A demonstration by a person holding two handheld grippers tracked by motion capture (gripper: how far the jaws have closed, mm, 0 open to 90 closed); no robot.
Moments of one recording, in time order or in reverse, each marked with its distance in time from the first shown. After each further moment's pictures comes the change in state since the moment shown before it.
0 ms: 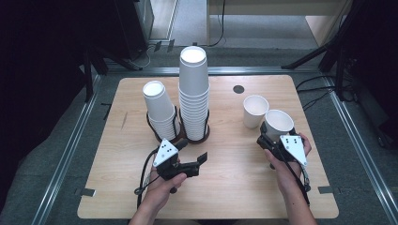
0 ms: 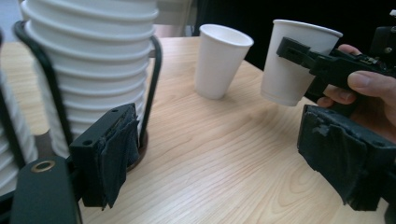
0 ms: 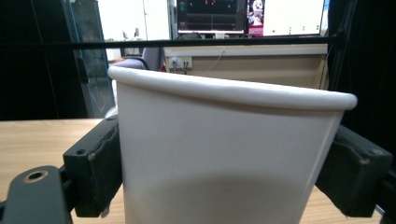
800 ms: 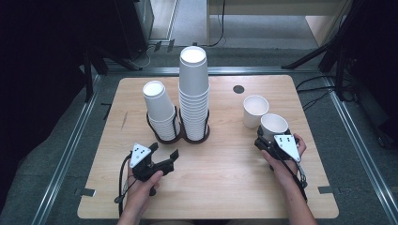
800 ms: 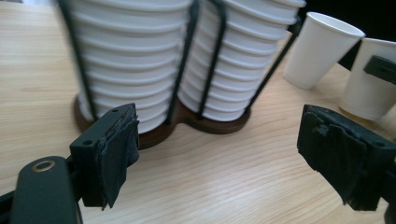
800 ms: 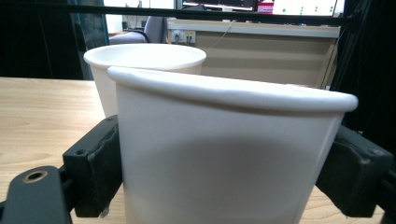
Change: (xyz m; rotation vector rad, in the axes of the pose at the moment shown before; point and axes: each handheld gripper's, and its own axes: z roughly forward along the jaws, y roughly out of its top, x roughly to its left) left arm 0.057 -0.025 -0.040 0.011 0.261 -0.106; right arm -0.005 -0.030 0.017 0.089 0.018 -0.069
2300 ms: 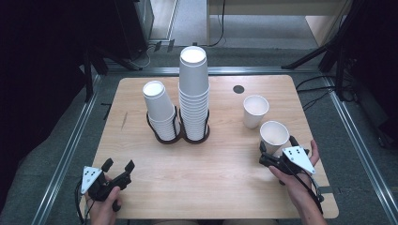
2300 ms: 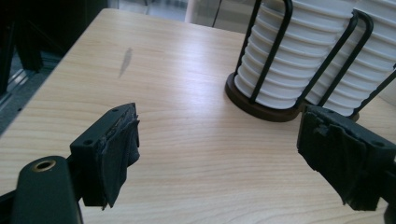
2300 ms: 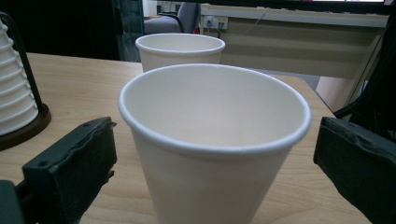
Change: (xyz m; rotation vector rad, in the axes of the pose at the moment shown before) left arm 0.084 -0.041 -0.081 -0.120 0.232 -0.083; right arm -0.018 0.009 -0.050 0.066 0.147 -0.034
